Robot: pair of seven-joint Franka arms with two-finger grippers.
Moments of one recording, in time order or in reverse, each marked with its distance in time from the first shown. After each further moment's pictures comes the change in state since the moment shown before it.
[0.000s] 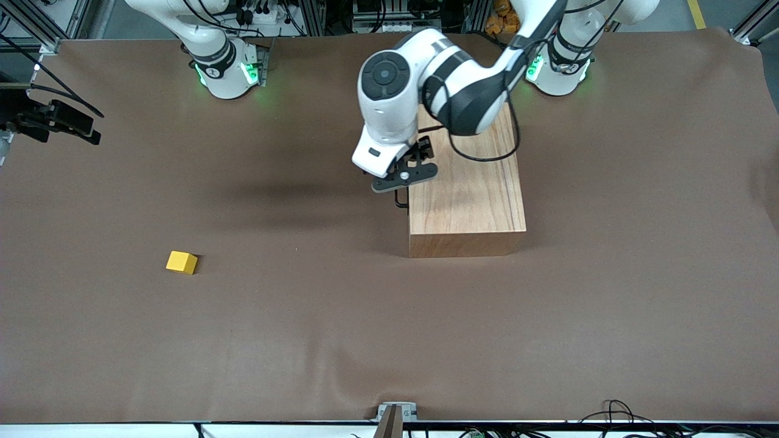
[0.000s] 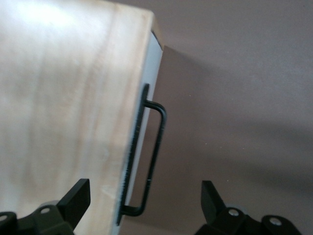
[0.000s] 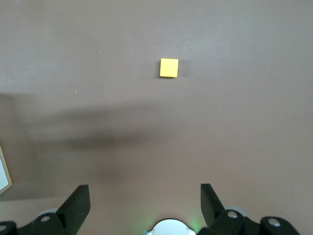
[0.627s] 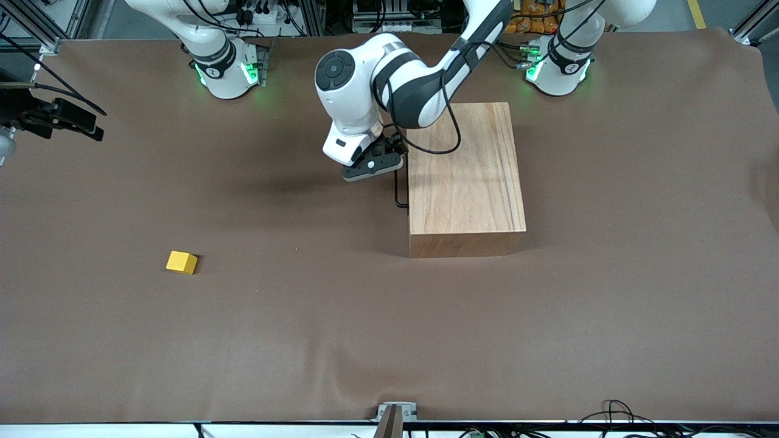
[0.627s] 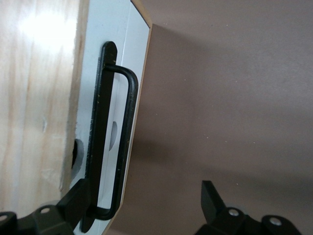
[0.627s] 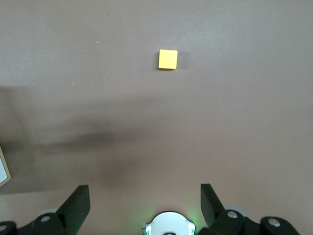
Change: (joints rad) left arm -0.185 0.092 0.120 0.014 0.025 0.028 -0.048; right arm -0.001 0.000 -0.004 -0.010 -0.002 -0.022 0.000
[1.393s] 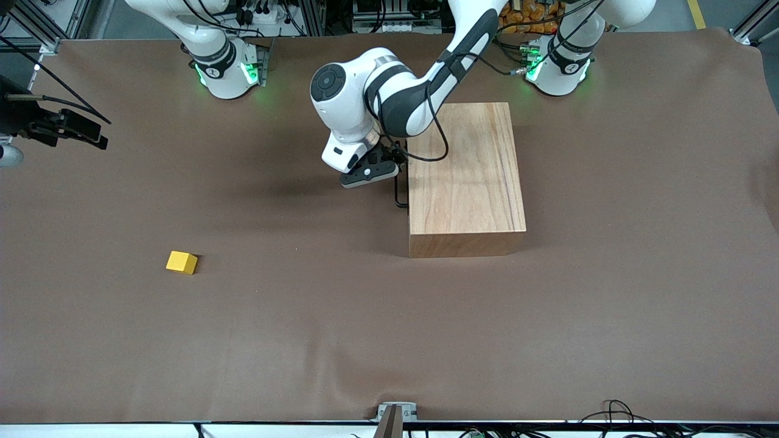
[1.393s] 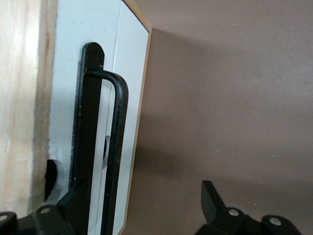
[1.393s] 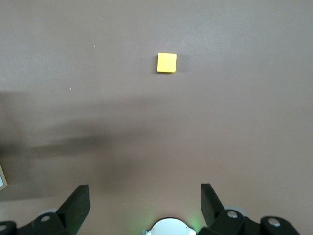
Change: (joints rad) left arm -0.020 0.056 0.002 0.002 0.070 0.020 0.000; right arm 0.000 0.000 -0.003 -0.046 -0.001 0.062 0.000
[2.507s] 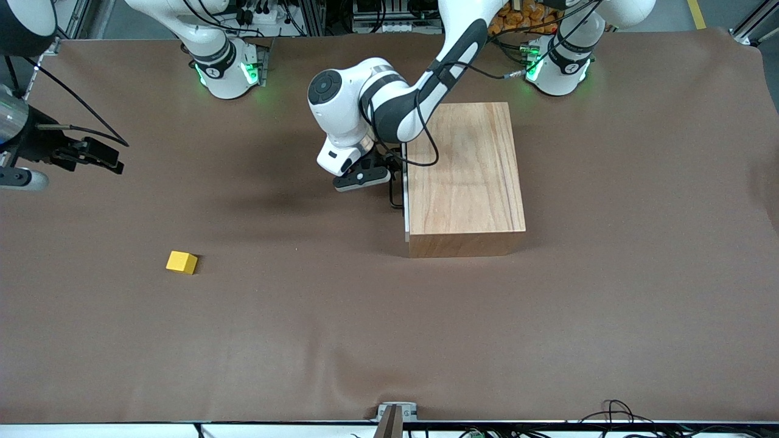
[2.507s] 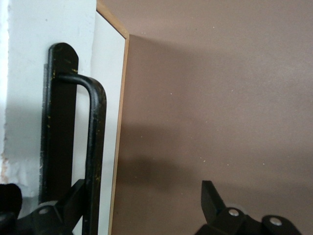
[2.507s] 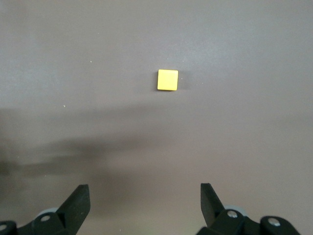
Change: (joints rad) left arm -0.016 0.045 -0.001 0.000 0.037 0.097 0.002; right arm 0.001 0.001 0.006 -0.160 -0.008 0.215 0.000
